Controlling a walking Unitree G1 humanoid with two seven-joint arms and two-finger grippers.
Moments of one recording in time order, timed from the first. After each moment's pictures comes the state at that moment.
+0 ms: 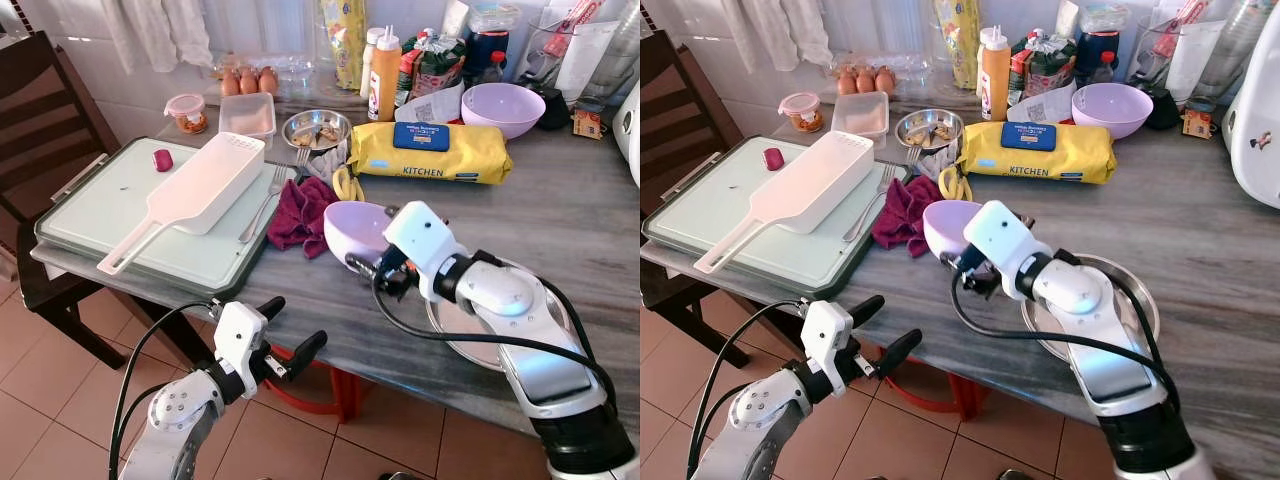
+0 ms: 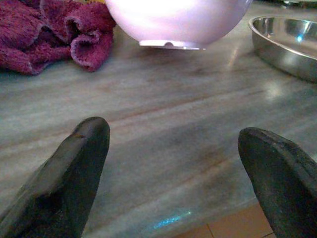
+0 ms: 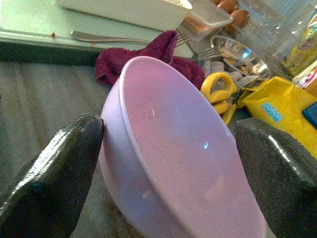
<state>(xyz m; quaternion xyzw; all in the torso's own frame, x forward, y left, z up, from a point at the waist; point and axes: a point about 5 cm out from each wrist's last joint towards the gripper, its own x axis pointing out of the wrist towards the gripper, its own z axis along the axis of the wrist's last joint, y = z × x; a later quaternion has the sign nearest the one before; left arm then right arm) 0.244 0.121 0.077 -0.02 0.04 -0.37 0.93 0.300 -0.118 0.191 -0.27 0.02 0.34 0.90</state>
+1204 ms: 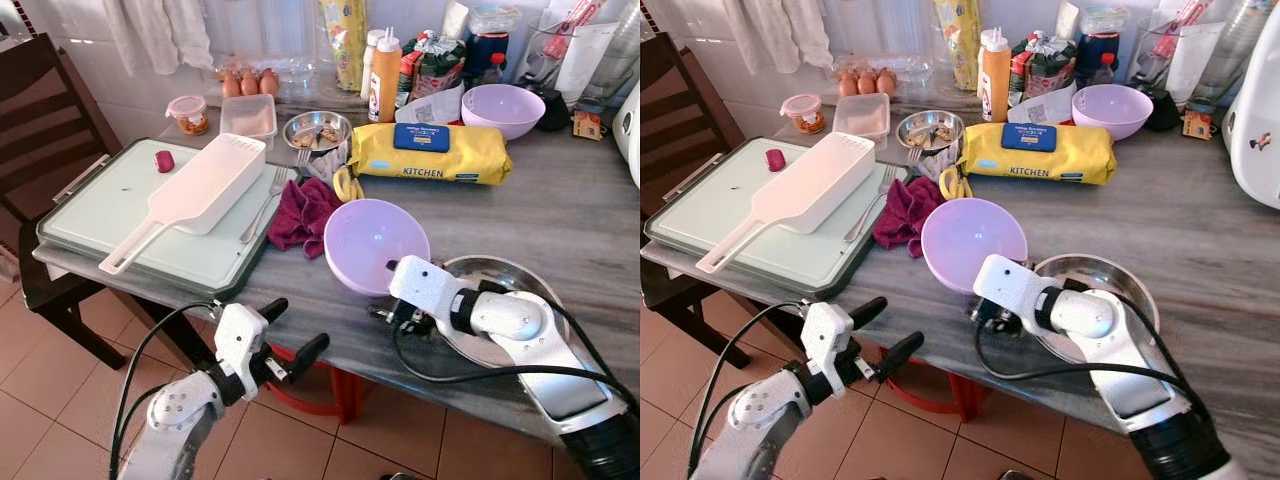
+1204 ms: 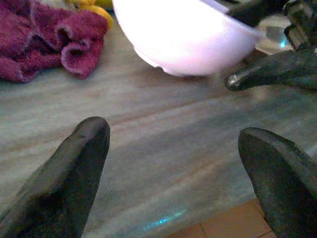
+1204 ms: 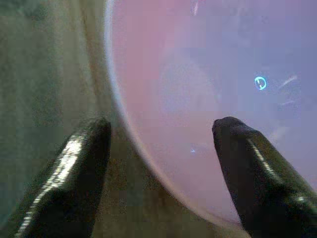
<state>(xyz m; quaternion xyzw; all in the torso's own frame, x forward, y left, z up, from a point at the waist) 0.242 0.123 0.079 -0.02 0.03 -0.39 0.92 0.293 -0.143 0.149 -0.36 0.10 0.41 0.83</state>
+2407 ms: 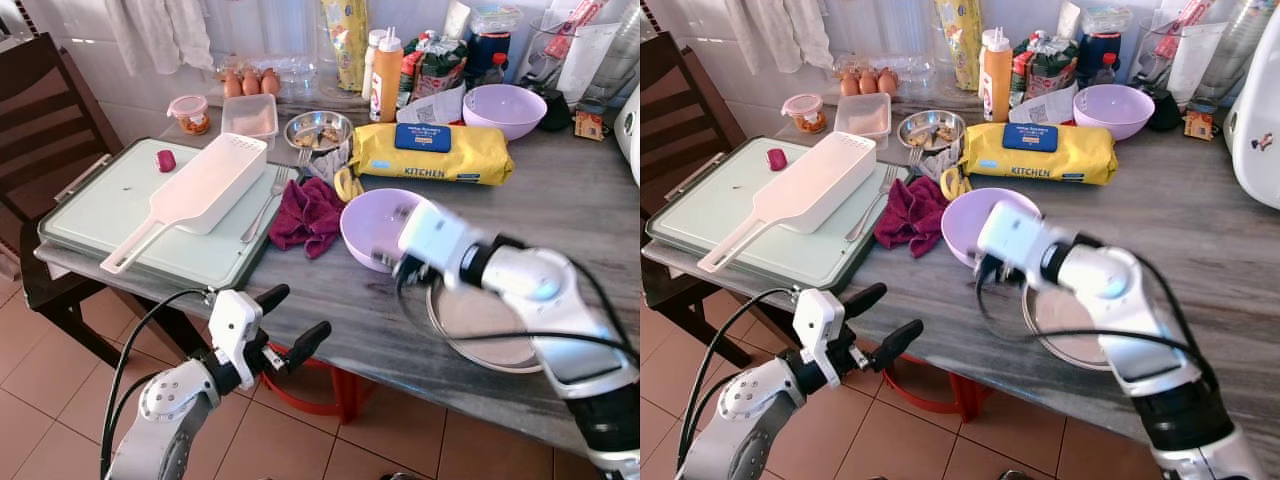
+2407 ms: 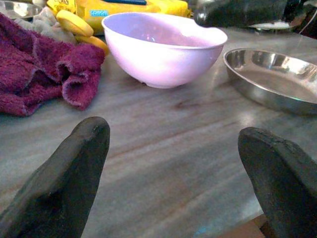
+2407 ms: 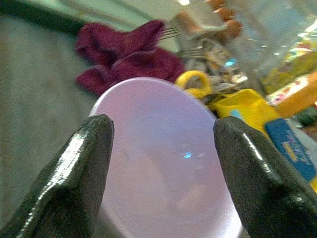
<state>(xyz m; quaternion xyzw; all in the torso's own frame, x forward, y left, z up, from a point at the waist) 0.245 0.122 0.100 -0.03 0.01 -0.40 0.92 0.311 -0.142 0.208 -0.36 0.00 0.35 0.86</state>
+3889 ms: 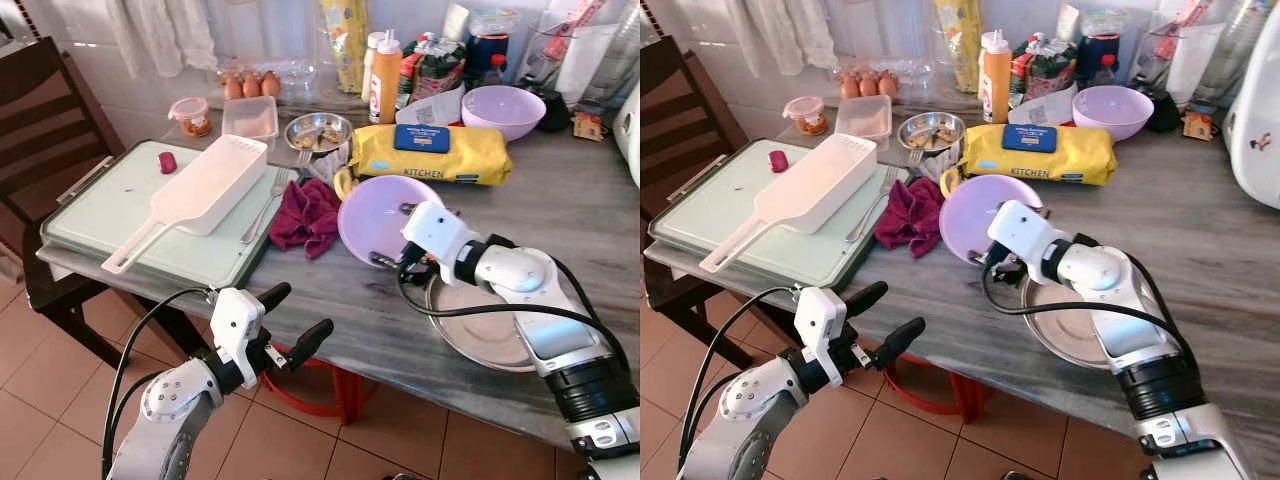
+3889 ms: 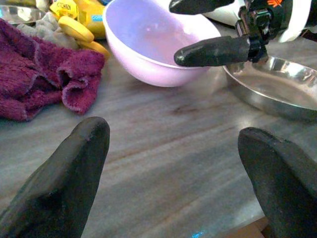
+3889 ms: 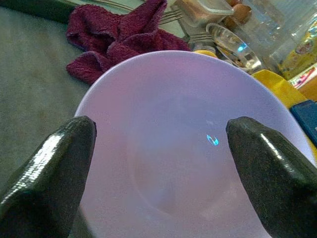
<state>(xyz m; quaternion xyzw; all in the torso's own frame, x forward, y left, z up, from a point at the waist) 0.243 0.119 0.104 -0.04 0.01 -0.40 0.92 0.337 -0.151 0.179 -0.33 0.02 0.37 0.87</state>
